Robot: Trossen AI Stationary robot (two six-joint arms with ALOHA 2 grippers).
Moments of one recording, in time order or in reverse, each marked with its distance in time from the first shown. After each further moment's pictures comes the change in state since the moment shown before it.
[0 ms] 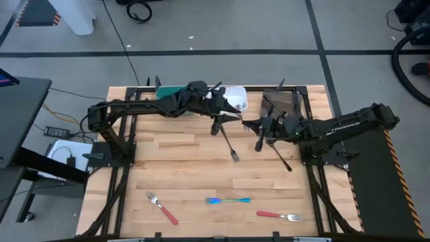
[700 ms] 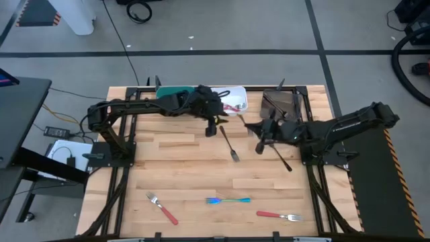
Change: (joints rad) left arm 0.009 0.000 0.000 -0.385 -0.191 0.103; right arm 0.055 -0.010 0.000 -0.140 0.092 0.148
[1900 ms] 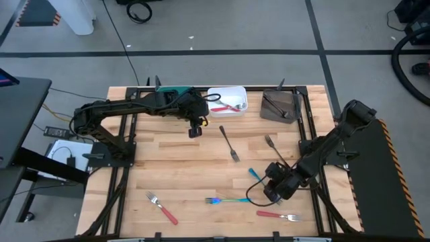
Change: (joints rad) left arm -0.015 -0.158 0.000 -0.437 -0.212 -0.076; right arm 0.570 0.417 -0.007 -0.424 -0.313 1.535
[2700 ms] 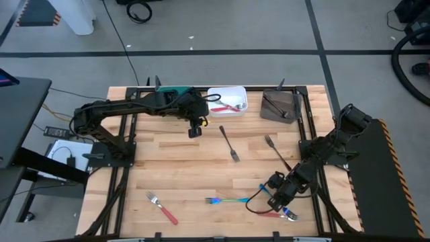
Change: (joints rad) left arm 0.000 0.000 0.000 0.000 0.000 0.019; right arm 0.025 0.161 0.019 -0.003 -0.373 0.149
